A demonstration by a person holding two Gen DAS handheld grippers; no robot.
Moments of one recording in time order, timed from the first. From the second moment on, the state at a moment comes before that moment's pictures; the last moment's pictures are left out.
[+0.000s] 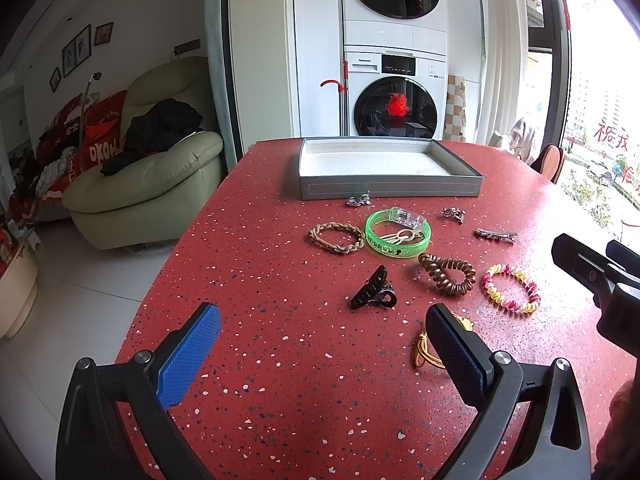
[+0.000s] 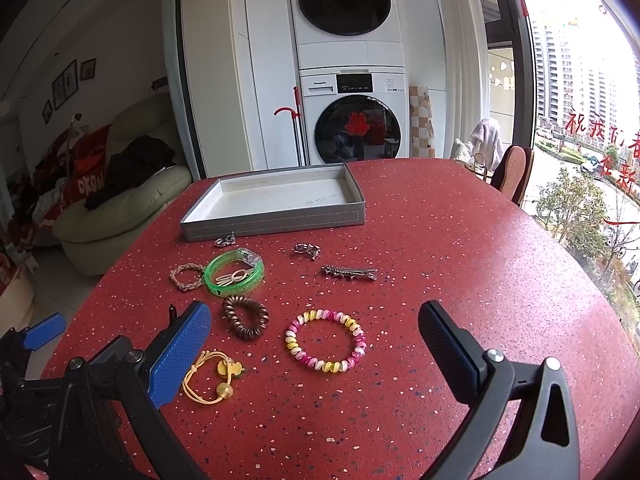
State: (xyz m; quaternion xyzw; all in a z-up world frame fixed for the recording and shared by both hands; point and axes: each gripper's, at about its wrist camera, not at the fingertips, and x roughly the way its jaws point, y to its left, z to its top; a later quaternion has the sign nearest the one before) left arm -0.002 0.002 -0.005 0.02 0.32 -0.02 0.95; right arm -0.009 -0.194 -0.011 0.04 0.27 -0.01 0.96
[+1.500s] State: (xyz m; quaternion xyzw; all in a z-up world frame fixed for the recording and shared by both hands) left arm 0.059 0.011 -0.016 0.00 0.40 -0.08 0.91; right arm 0.030 -0.220 -0.025 0.04 0.37 -0.03 0.93
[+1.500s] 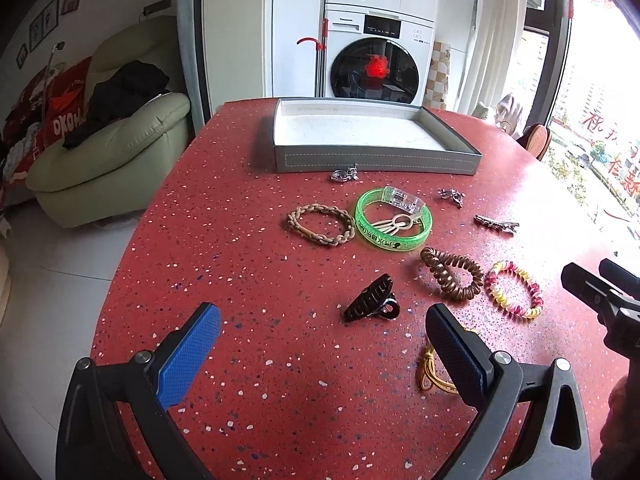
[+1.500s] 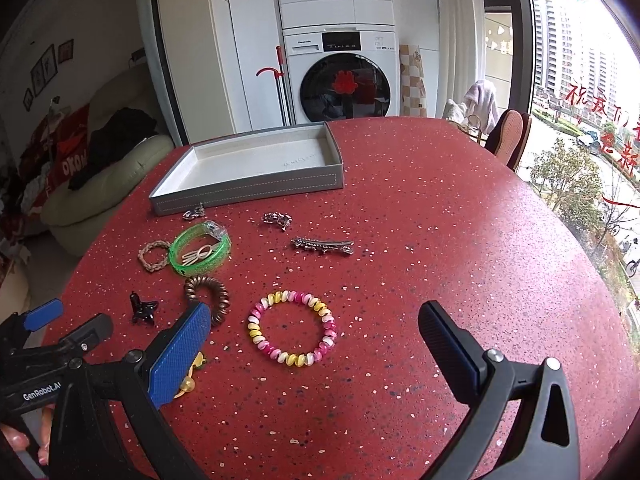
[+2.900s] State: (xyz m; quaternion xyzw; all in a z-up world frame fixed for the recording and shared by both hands) left arm 0.141 -0.001 0.021 0.00 0.42 -0.17 0.89; right arm 0.115 -0.236 -0.010 0.06 0.44 0.03 0.89
